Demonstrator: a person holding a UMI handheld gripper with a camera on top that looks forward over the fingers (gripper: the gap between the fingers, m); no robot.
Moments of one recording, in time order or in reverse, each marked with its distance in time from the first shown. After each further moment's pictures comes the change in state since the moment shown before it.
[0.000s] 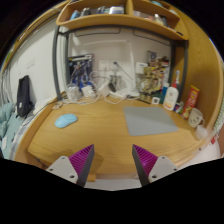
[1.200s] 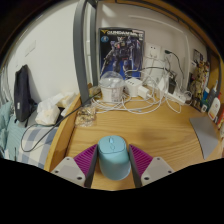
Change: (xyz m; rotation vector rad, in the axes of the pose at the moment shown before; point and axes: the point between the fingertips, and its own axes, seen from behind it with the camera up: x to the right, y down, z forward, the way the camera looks) arm -0.266 -0.063 0.206 -0.141 -0.055 -0.008
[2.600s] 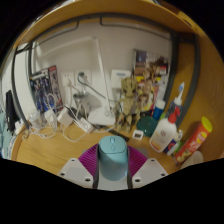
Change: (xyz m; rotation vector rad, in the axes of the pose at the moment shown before) arm 0.437 -0.108 -0.070 0.108 0.080 0.019
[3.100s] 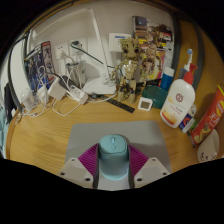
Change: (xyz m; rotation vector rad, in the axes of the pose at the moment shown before) arm 0.003 0.110 0.061 -0.176 -0.039 0.025
